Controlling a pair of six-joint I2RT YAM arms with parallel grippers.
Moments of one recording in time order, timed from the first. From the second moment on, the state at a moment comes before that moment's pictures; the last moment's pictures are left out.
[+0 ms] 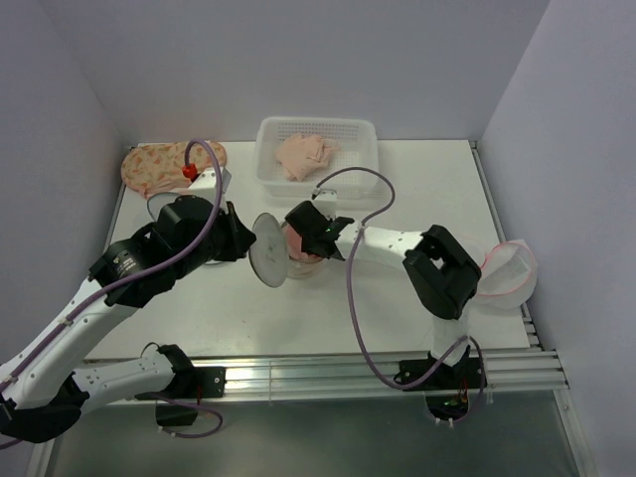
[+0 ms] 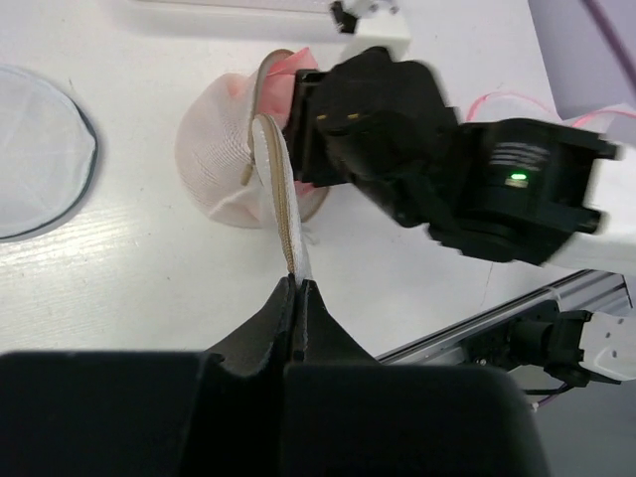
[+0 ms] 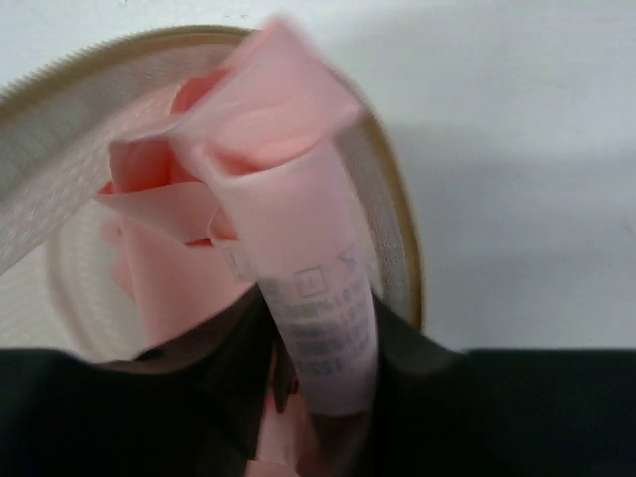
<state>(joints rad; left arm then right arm) -0.83 0.99 1.34 -0.89 -0.25 -0.63 0.83 1.91 1.28 -0.35 0.50 0.76</state>
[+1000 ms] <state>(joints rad) -0.50 1.00 1.11 -0.80 -0.22 -0.58 0.56 1.56 1.23 -0.42 0.33 0.66</state>
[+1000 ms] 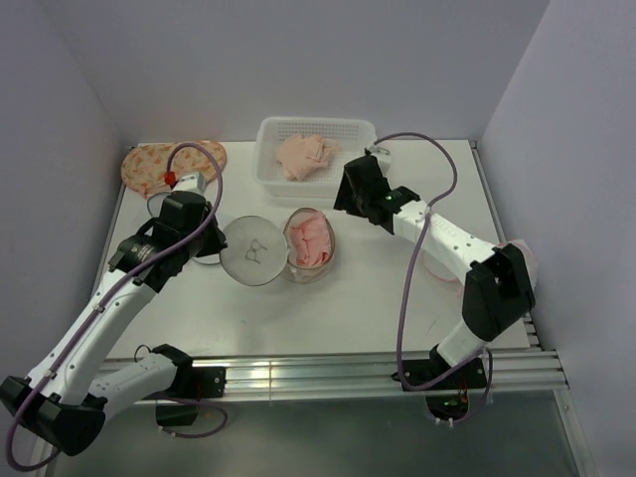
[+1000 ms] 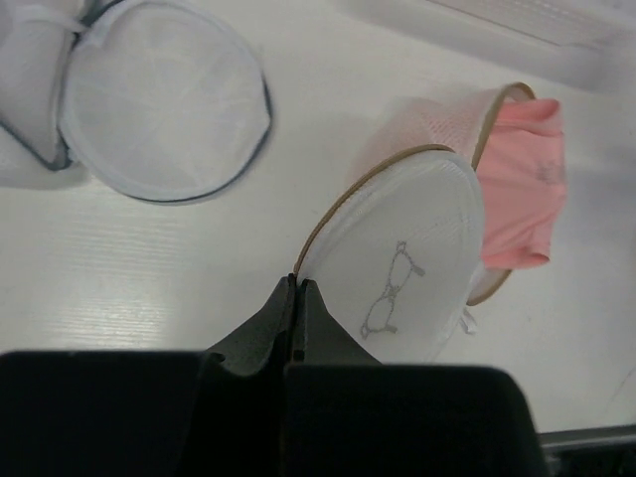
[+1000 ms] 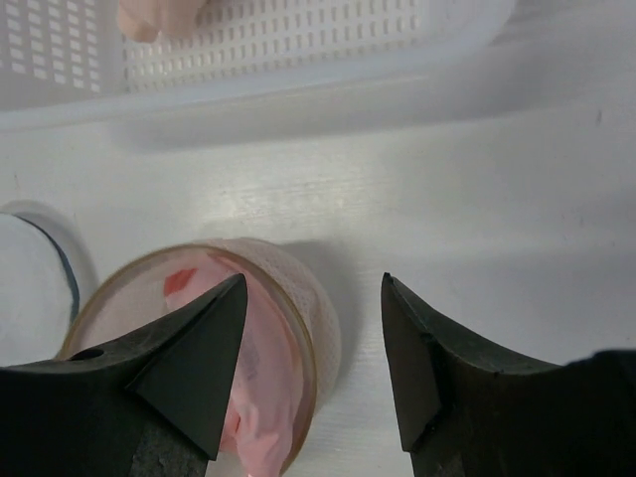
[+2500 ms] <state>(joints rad) 0.10 1.01 0.87 -0.45 0.11 -0.57 0.38 2.59 2.39 -0.34 0.04 0.60</state>
